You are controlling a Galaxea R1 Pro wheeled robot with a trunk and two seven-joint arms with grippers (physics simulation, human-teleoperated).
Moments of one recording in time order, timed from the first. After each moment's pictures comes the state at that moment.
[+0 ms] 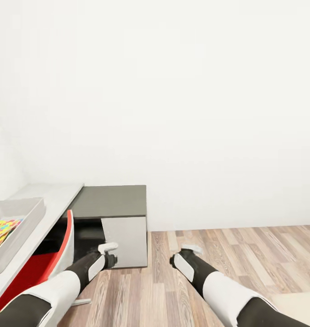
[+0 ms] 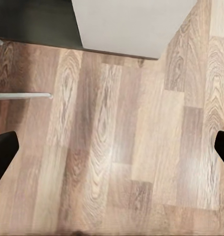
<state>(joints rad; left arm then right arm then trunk) -0.80 0.00 -0.30 -0.19 0.49 0.34 0.19 -0.78 0.17 0.56 -0.30 -0.79 0.37 -0.53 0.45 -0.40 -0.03</state>
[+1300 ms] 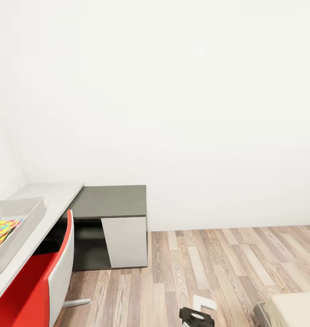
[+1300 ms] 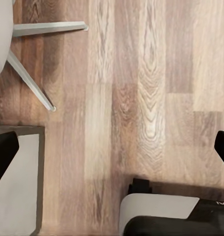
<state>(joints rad) -0.40 0.00 -0.31 0.00 0.30 -0.14 0.19 -0.49 0.17 0.56 -0.19 -0.73 -0.02 -0.50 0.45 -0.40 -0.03</state>
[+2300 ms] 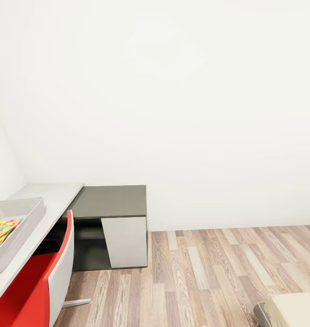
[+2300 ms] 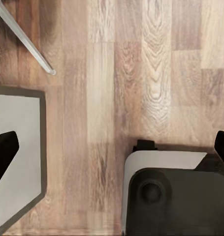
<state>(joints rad) -0.28 0.00 -0.31 0.00 0.29 -0.18 0.19 -0.39 0.17 0.56 -0.11 -0.73 -0.12 -0.50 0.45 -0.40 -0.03</state>
